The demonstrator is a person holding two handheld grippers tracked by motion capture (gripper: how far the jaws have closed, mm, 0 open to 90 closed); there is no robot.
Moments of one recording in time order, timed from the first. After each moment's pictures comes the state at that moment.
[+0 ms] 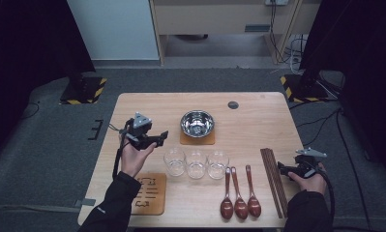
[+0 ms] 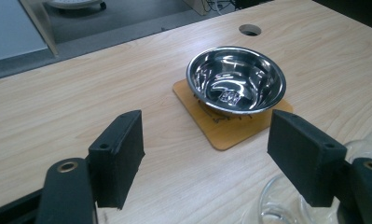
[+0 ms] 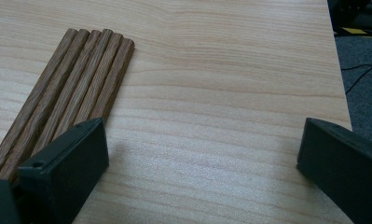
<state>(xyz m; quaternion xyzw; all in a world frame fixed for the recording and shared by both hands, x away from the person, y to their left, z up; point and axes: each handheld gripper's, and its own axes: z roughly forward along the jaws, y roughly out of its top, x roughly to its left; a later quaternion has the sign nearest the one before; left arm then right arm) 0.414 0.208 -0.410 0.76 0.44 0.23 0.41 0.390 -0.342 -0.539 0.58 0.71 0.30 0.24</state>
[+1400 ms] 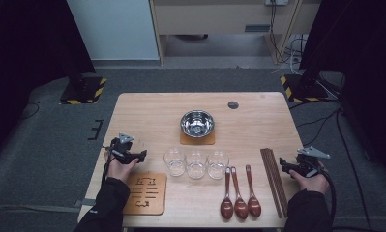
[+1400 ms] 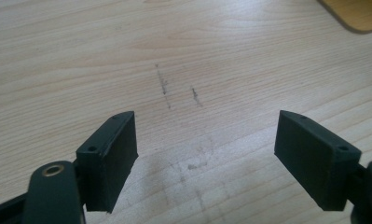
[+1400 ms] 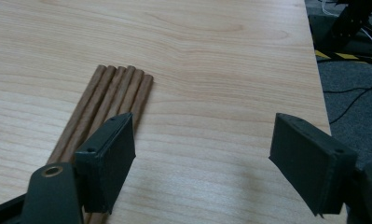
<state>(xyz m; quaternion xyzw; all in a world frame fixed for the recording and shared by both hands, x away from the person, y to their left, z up) 0.419 0.276 -0.506 0.77 0.52 0.22 0.30 0.382 -0.336 -0.521 0.57 0.71 0.33 0.27</state>
